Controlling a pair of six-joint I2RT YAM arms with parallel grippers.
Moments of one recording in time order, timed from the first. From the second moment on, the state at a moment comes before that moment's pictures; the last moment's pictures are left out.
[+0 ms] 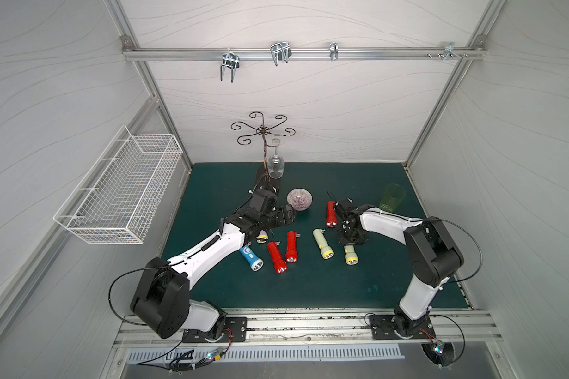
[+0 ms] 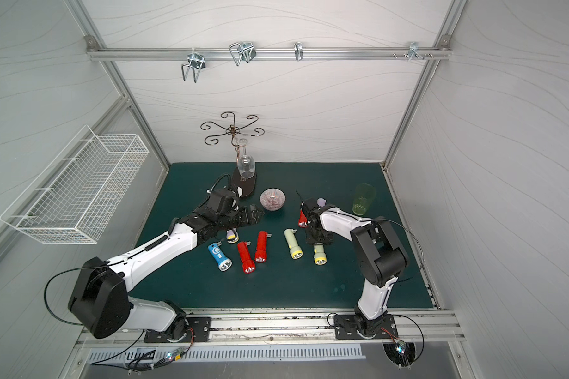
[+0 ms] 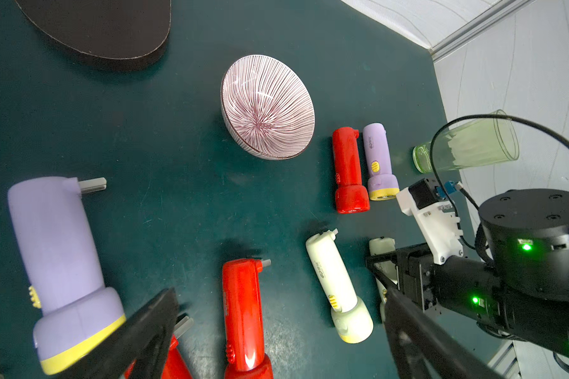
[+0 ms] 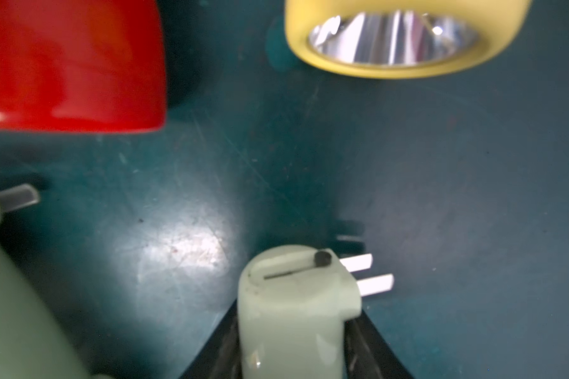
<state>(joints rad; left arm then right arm) -0.53 1.40 0.98 -0.31 0.09 -0.63 0.54 1.77 1.08 -0.74 0.11 0.44</state>
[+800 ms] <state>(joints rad) -0.53 1.43 1.01 -0.35 0.08 -0.62 0.54 1.56 1.21 -0.71 0.04 0.19</state>
